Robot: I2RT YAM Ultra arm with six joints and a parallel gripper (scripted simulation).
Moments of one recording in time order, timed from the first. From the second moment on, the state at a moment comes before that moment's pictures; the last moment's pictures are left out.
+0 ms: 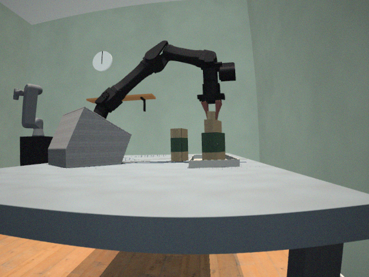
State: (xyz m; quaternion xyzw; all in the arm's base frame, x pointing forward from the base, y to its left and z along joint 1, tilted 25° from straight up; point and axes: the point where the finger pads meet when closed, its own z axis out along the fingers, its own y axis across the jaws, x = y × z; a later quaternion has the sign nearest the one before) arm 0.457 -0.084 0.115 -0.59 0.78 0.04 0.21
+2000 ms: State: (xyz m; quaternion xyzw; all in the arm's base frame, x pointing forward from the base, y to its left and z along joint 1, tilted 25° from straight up) arm 0.469 -0.072 0.079 -0.59 0.78 0.03 0.21
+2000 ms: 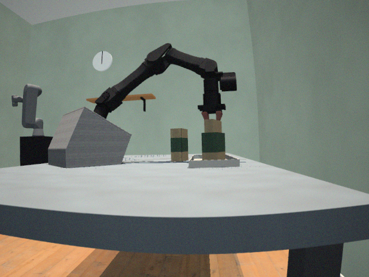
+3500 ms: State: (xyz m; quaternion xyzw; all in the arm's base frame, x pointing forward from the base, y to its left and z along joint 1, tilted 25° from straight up) arm 0.469 -0.072 0.079 -0.59 0.78 0.03 0.21
